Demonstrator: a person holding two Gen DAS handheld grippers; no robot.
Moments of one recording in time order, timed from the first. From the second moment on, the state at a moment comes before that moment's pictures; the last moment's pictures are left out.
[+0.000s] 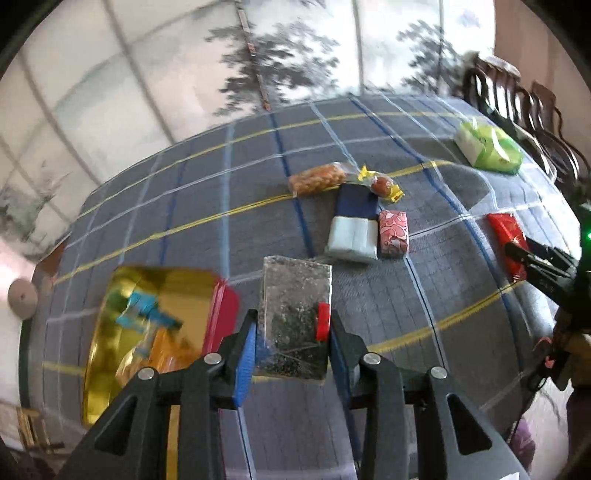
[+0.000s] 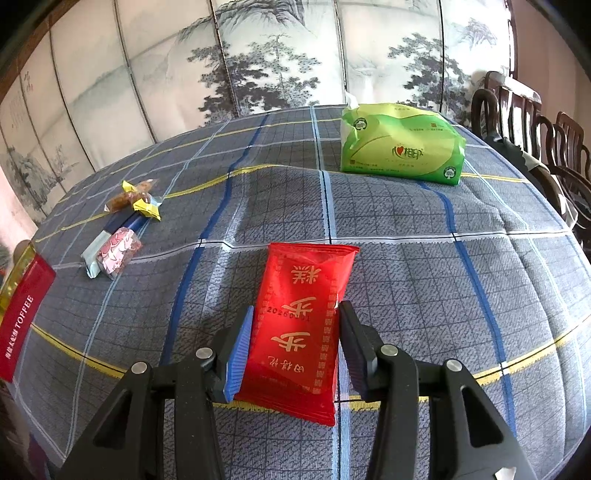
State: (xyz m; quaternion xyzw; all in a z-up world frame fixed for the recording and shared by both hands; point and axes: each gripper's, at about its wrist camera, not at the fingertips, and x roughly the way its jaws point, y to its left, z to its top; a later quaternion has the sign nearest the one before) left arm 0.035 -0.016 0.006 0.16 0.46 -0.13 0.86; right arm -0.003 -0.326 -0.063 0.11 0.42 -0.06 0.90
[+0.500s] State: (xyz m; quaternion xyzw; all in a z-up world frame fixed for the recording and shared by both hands) left arm -0.014 0.037 0.023 0.13 0.43 -0.07 0.89; right arm 0.000 -0.317 -0.064 0.08 0.43 -0.07 0.90
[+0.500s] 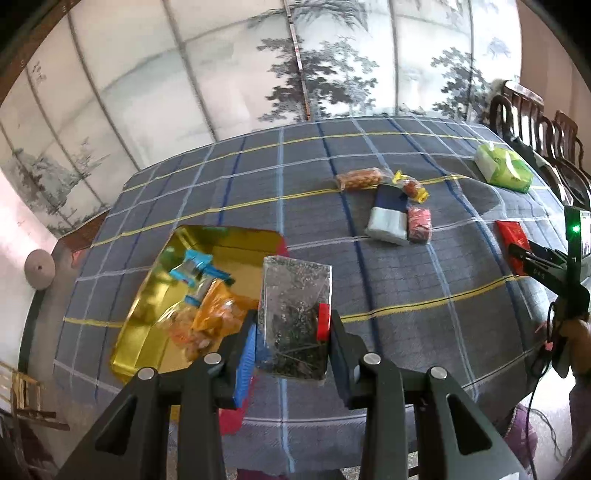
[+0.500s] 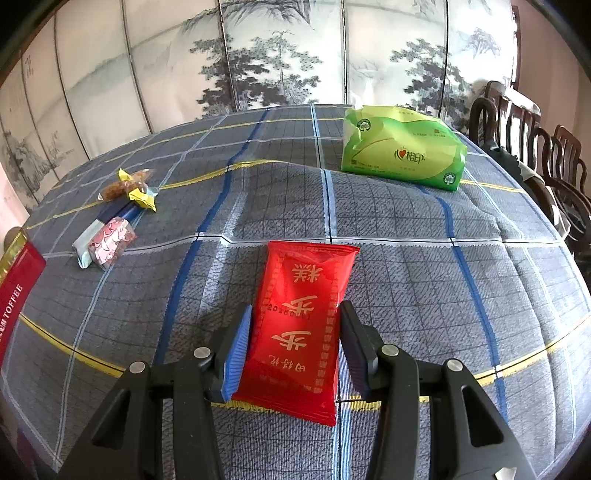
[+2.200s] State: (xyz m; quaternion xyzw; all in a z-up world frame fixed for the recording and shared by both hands) left arm -0.001 0.173 -0.012 0.06 0.46 0.04 0.88; right arm -0.009 -0.319 -0.057 0.12 0.44 -0.06 0.89
